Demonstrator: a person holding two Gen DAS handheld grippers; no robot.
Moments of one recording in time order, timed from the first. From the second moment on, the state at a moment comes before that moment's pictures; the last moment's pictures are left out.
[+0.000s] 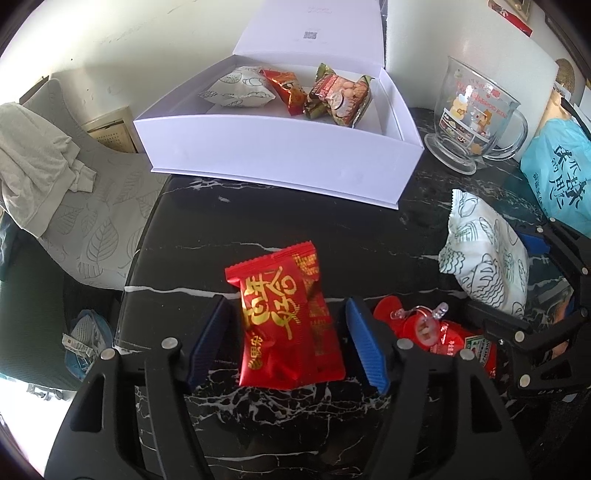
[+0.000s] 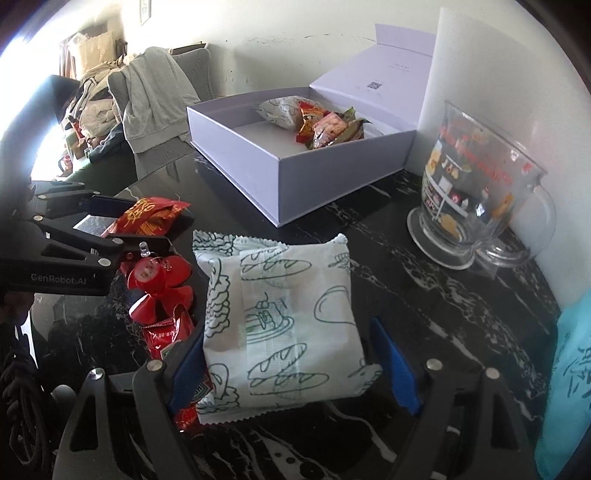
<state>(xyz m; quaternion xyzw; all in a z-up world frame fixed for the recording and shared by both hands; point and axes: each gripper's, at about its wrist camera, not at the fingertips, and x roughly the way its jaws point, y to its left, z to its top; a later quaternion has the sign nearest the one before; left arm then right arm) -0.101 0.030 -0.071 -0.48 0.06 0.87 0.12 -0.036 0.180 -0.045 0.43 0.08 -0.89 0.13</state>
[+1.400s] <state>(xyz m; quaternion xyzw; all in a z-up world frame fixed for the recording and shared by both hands) -0.035 0.044 -0.009 -0.43 0.07 0.89 0.14 0.036 0.187 0.015 0.38 0.06 -0.91 0.12</state>
